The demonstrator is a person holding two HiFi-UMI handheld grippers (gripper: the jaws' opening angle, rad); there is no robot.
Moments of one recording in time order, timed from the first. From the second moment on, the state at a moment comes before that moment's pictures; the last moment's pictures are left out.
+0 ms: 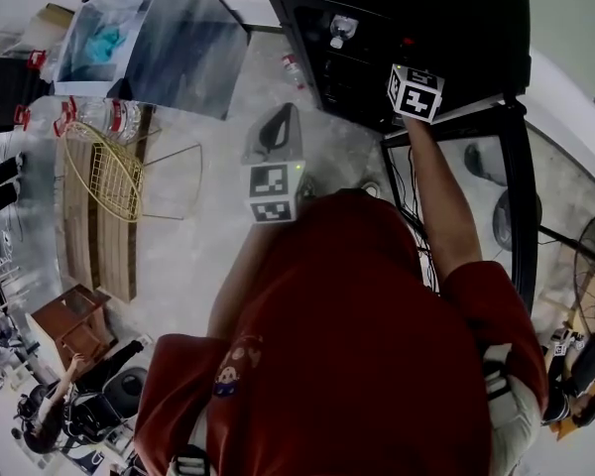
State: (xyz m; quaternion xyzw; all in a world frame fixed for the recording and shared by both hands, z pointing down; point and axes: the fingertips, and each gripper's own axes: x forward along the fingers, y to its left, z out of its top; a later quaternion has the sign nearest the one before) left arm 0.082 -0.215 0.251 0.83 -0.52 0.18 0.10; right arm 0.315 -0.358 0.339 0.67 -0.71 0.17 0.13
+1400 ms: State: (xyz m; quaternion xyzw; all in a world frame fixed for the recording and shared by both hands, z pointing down) left arm 0.068 -0.214 0.260 0.82 -0.53 0.18 0.12; right arm 0.314 -0.368 0.353 0.65 -0.72 0.16 0.17
